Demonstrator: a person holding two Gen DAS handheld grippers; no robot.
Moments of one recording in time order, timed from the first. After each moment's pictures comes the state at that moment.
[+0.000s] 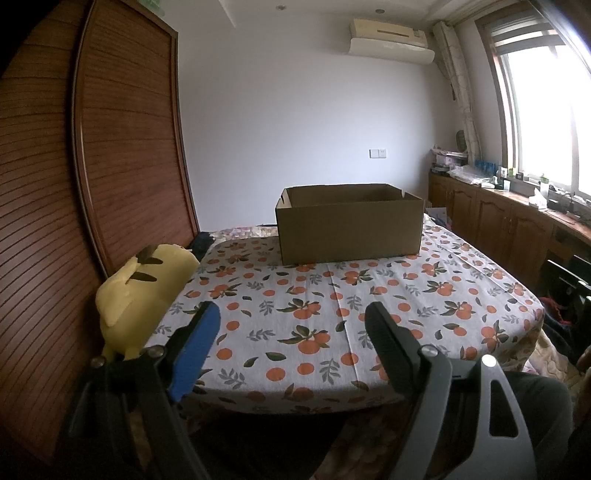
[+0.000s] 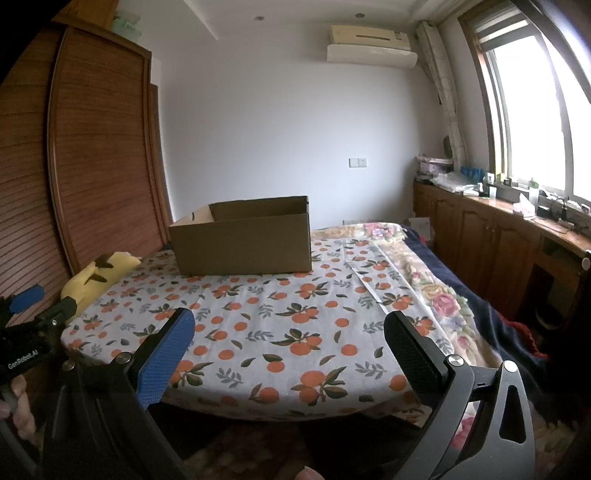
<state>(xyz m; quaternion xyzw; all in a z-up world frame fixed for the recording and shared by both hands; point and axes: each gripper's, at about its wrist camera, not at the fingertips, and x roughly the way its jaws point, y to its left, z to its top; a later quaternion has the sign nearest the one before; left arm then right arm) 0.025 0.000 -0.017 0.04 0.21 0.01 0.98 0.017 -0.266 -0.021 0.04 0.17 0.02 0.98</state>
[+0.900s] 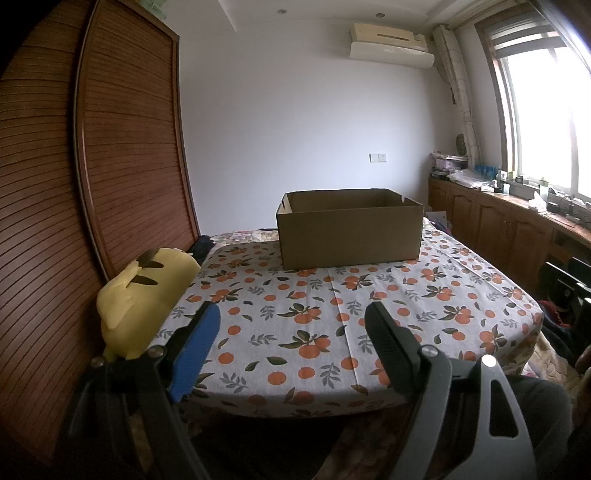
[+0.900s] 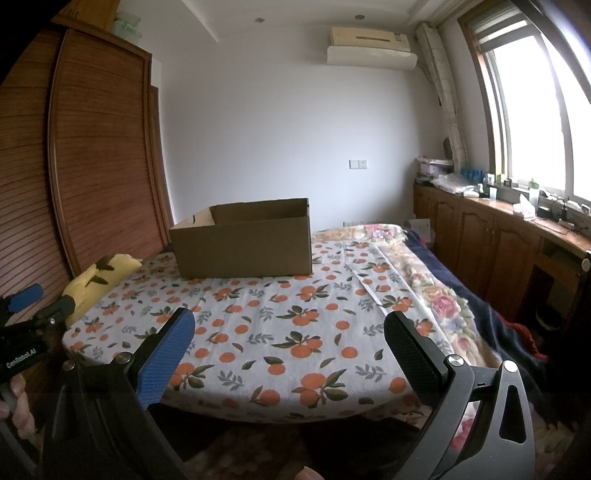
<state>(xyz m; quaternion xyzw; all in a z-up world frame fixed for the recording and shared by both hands) 0.022 0.001 -0.008 0.04 0.20 0.01 0.98 0.016 -0.268 -0.018 0.04 0.17 0.02 0.98</state>
